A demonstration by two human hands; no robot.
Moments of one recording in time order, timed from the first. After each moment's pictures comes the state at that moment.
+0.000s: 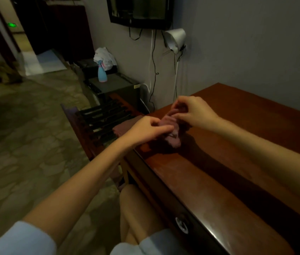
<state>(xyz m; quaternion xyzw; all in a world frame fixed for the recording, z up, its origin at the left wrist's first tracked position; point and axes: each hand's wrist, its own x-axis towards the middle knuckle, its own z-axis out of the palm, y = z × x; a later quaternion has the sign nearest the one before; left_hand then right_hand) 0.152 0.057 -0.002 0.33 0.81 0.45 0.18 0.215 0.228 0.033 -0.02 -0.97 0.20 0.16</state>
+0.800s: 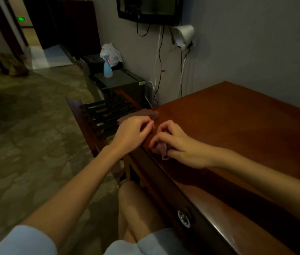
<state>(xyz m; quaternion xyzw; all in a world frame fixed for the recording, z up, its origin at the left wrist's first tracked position) 0.138 0.017 -0.047 0.43 0.83 0.32 -0.13 0.267 0.170 -0.008 0.16 -0.96 0.23 -0.04</state>
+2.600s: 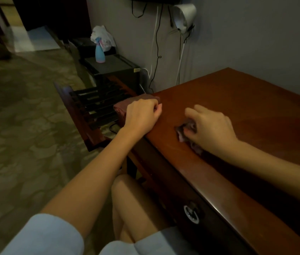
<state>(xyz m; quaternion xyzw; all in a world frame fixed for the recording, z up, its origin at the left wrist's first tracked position) 0.124 0.057 -0.061 0.35 0.89 0.22 -0.21 0.268 0.186 -0.027 -0.05 -0.98 -0.03 0.18</state>
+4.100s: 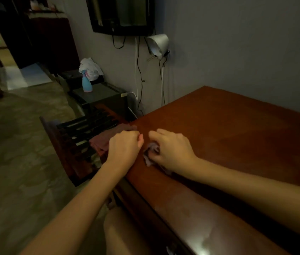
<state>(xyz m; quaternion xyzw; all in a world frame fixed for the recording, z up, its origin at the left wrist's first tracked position) 0.136 0.077 -0.054 0.33 0.92 0.14 -0.19 0.236 0.195 -0.035 -0.02 -0.98 0.05 0.17</state>
